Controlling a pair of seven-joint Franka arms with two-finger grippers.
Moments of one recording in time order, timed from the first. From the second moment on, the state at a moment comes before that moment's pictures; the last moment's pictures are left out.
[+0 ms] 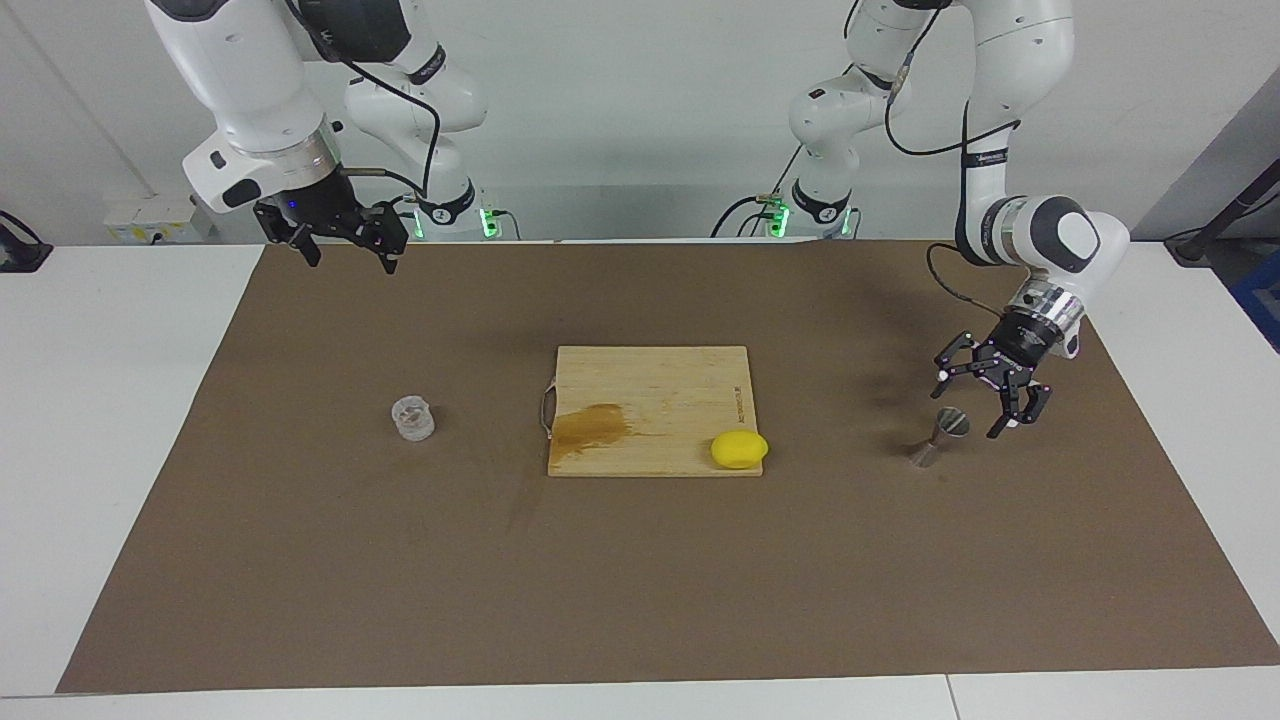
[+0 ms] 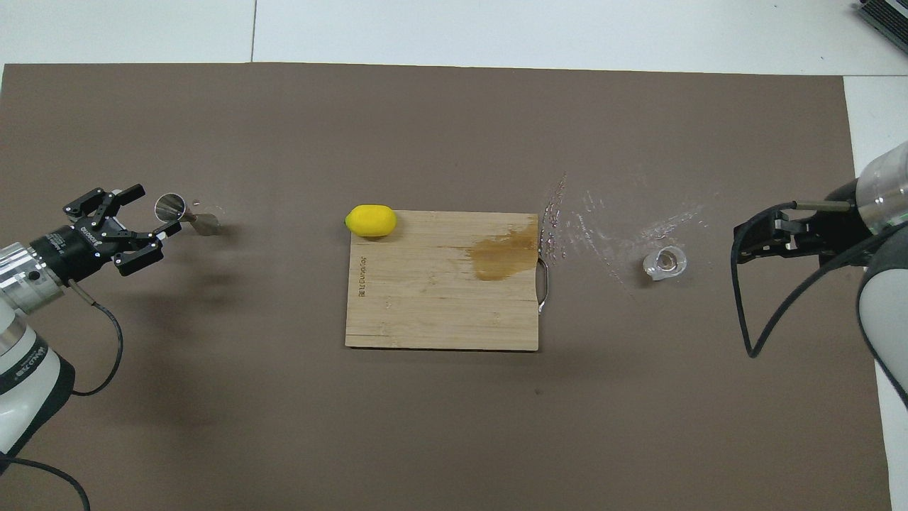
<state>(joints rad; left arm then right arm) 0.38 0.14 -0.15 -2.22 -1.54 2.24 -1.08 0.07 0.00 0.01 -1.58 -0.03 1.47 0.21</state>
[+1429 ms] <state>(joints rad) 0.36 0.16 -0.15 -2.22 -1.55 2.28 -1.06 0.07 -0.03 0.01 -1.63 -0.03 1.53 0.22</state>
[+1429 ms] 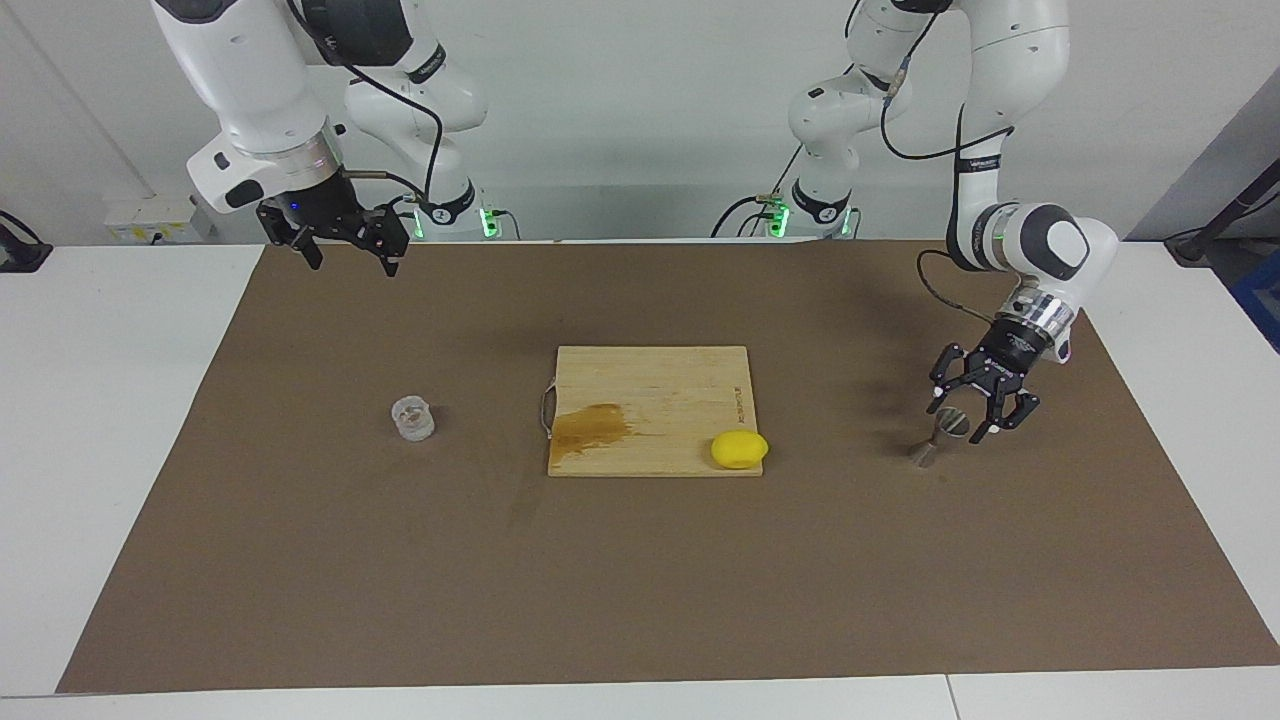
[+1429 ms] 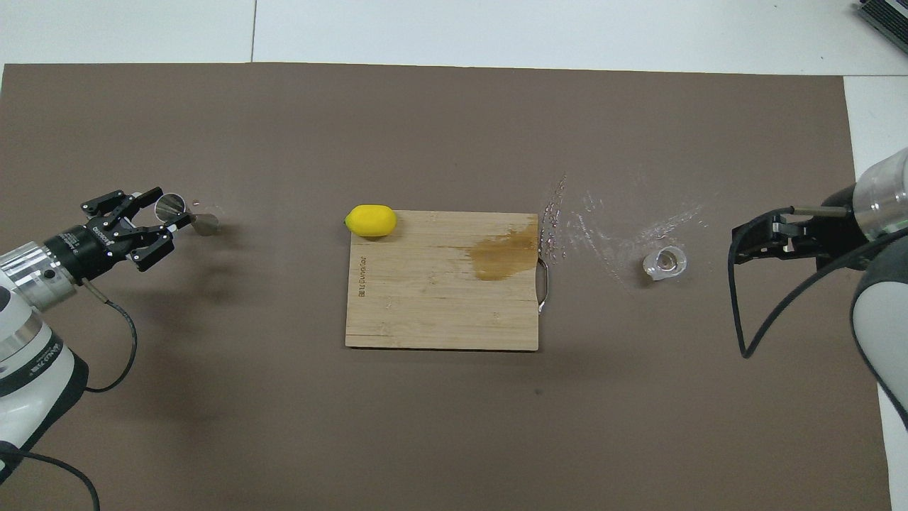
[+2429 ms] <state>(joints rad) 0.18 0.07 -0.16 -2.11 -1.55 2.21 -1.22 0.07 -0.03 0.00 -1.64 -0.03 1.54 0.27</state>
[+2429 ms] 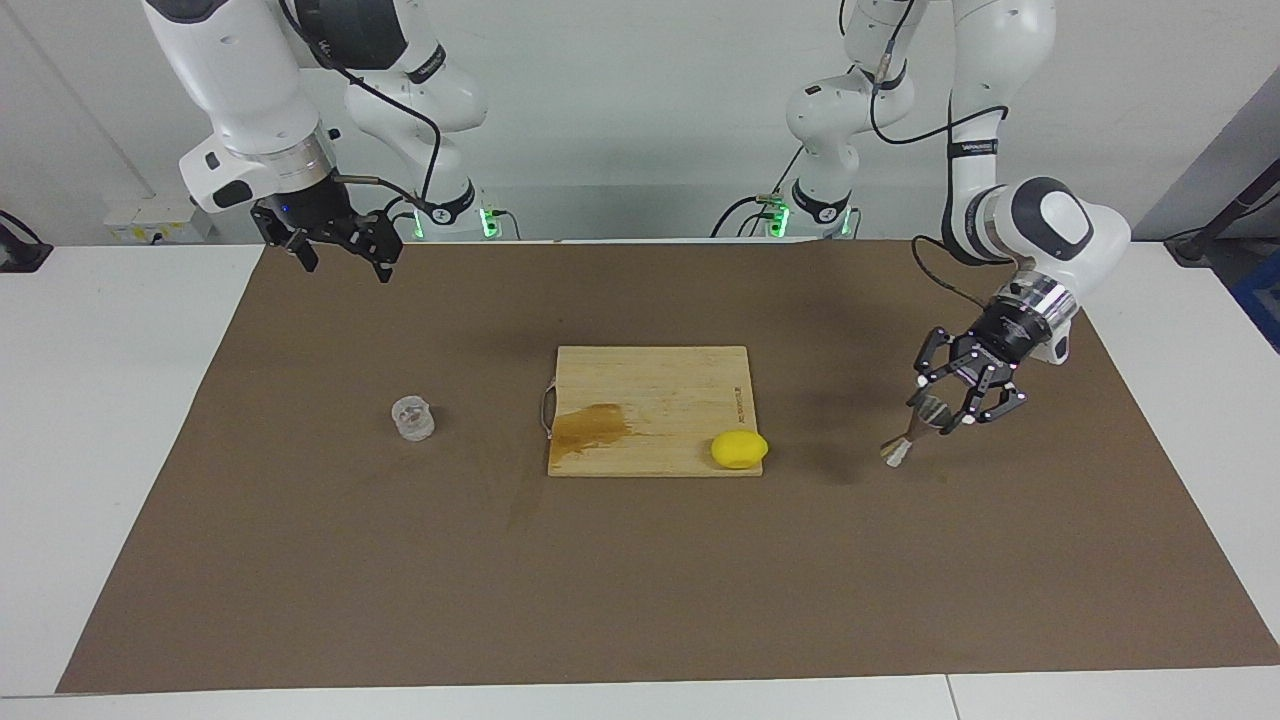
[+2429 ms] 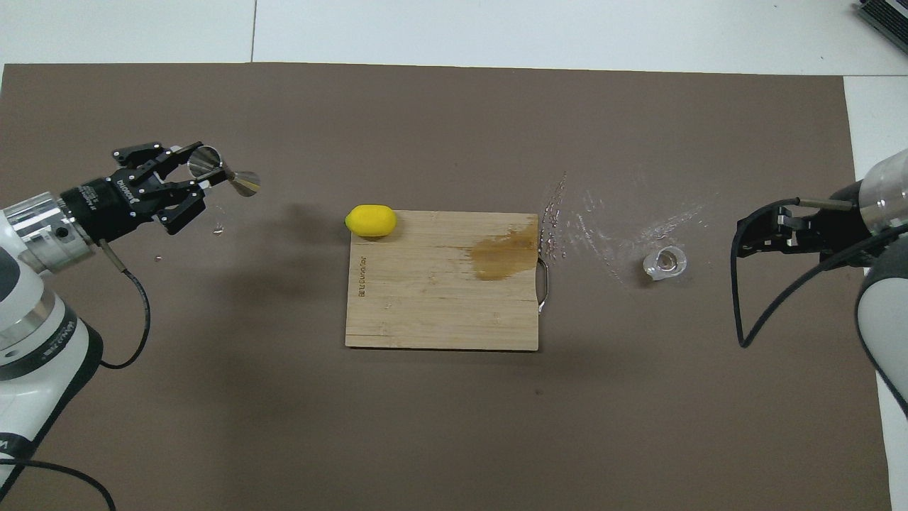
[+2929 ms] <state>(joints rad) -0.20 0.05 -0.17 -2.12 -1.66 2.39 -1.23 0.07 -0.03 0.00 -1.64 -0.03 1.56 0.38</state>
